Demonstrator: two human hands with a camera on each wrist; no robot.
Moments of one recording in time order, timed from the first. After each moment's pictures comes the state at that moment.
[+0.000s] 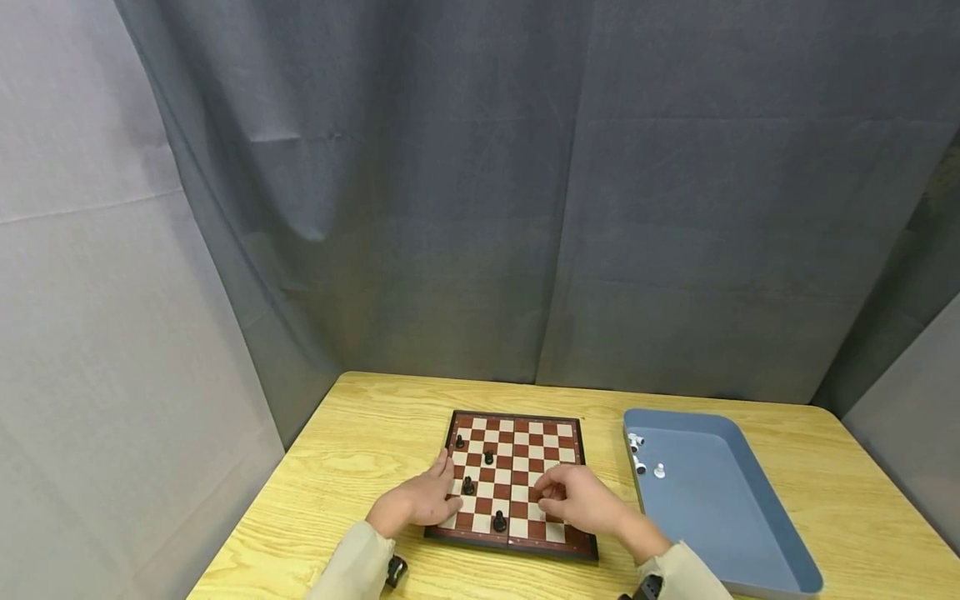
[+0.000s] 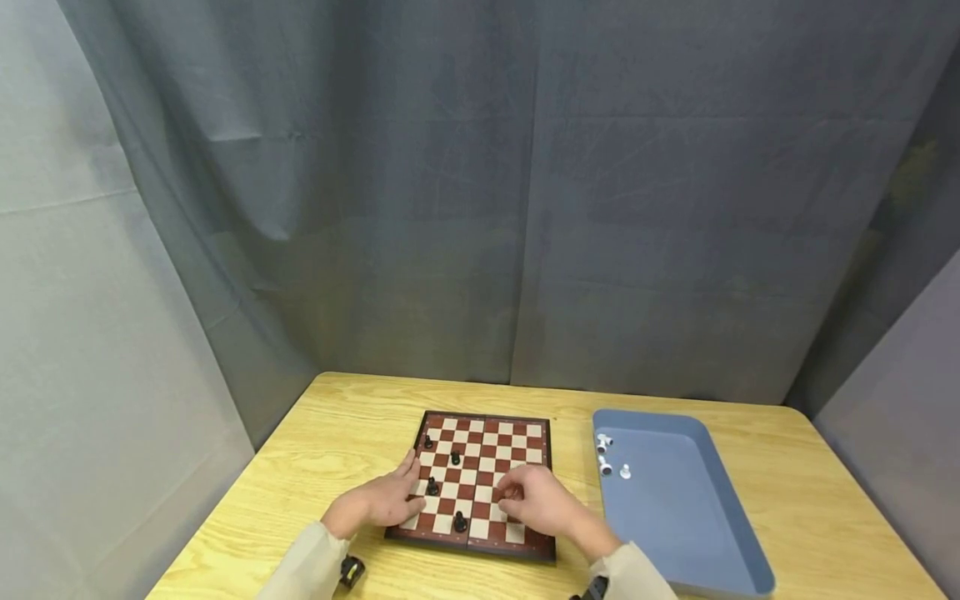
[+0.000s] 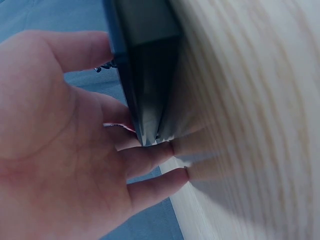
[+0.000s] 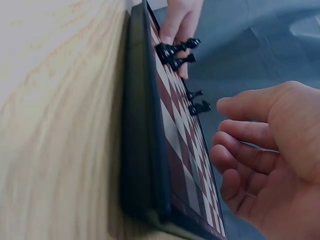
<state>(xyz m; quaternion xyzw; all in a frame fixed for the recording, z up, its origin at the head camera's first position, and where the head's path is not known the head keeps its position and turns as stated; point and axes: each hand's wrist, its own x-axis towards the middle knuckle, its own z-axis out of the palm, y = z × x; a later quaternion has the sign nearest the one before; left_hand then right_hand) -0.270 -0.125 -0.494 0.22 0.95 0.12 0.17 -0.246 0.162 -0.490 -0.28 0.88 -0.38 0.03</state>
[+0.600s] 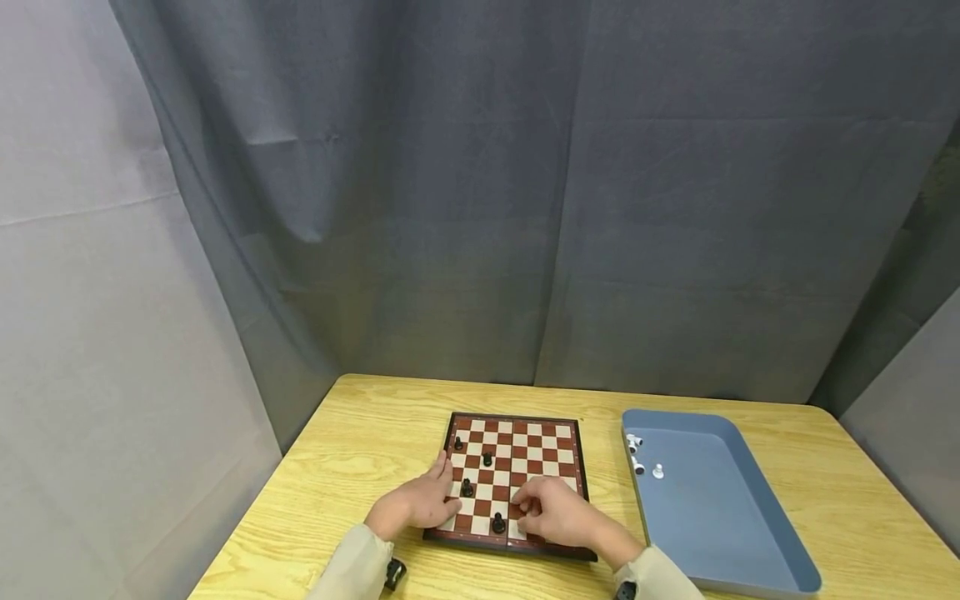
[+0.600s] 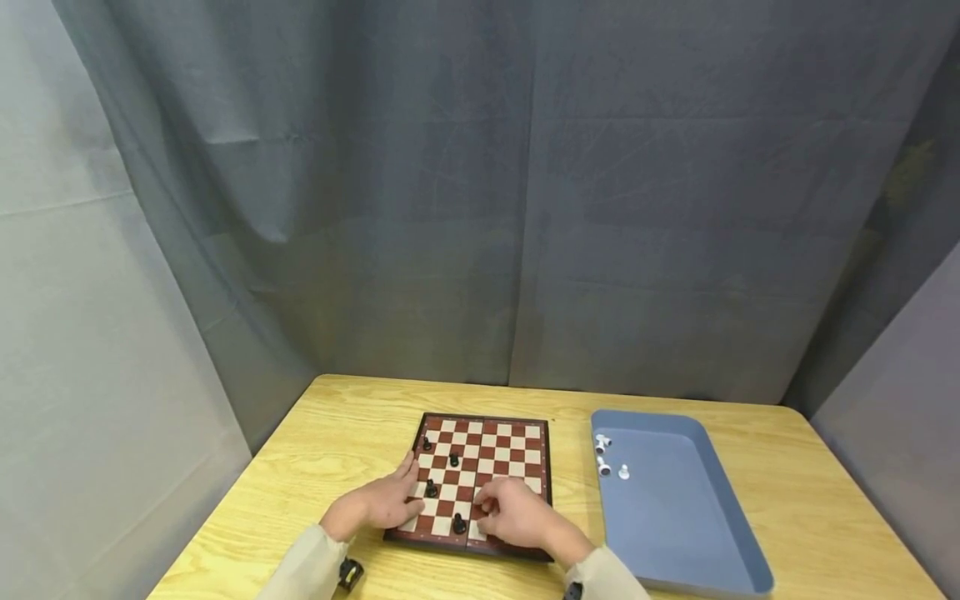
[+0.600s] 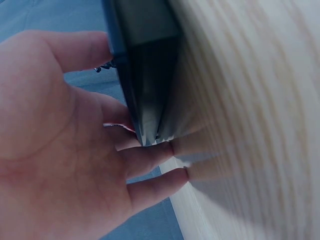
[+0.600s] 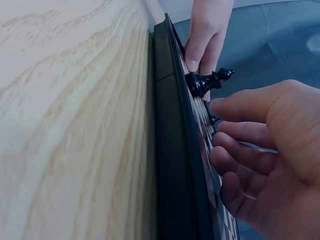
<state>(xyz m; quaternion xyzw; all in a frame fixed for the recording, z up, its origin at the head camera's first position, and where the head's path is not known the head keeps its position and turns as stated) -0.269 -0.125 -0.491 0.22 0.95 0.13 0.17 -0.243 0.131 -0.500 -0.28 0.87 -0.39 0.09</state>
